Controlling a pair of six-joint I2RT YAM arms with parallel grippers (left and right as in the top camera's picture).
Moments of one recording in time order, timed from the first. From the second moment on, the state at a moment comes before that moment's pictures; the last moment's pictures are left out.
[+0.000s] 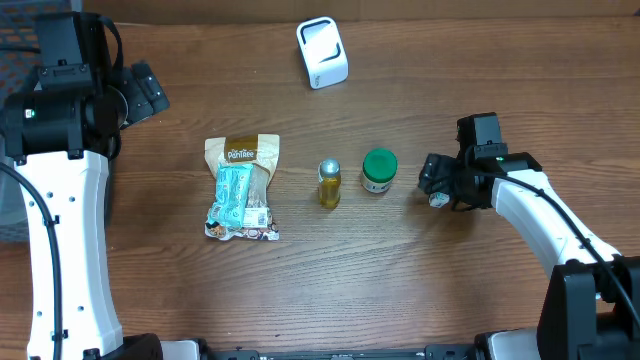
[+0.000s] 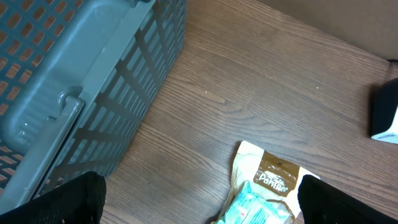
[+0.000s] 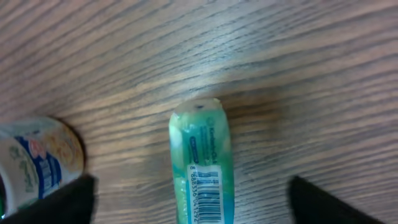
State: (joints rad) left arm 0.09 1.54 1.82 -1.21 -0.23 -0.36; right arm 0.11 1.59 0.96 -0.61 -0.02 0.43
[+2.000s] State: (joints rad) left arm 0.09 1.54 1.82 -1.21 -0.23 -0.36; right arm 0.11 1.65 0.95 -0.60 0.02 0.43
